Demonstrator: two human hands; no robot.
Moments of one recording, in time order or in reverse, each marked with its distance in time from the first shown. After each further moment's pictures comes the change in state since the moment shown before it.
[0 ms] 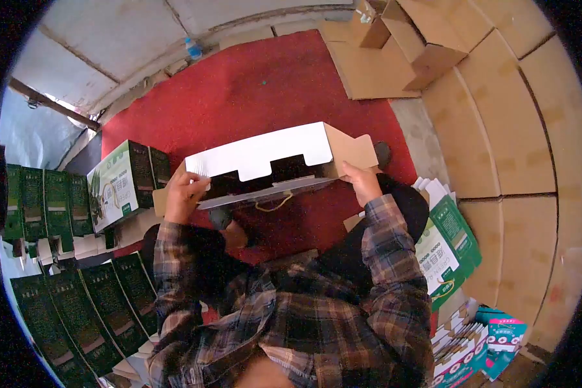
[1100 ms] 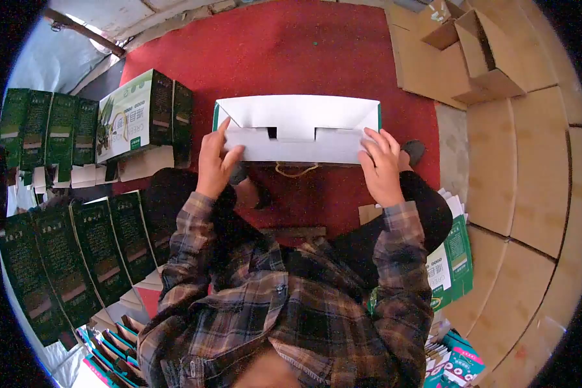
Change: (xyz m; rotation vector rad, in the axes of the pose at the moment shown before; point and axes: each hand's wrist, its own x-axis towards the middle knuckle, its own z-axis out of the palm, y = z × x) left_hand -0.024 0.040 0.023 -0.170 0.142 -0.426; right_hand -0.002 -0.007 0.045 -1.134 -0.248 -0.689
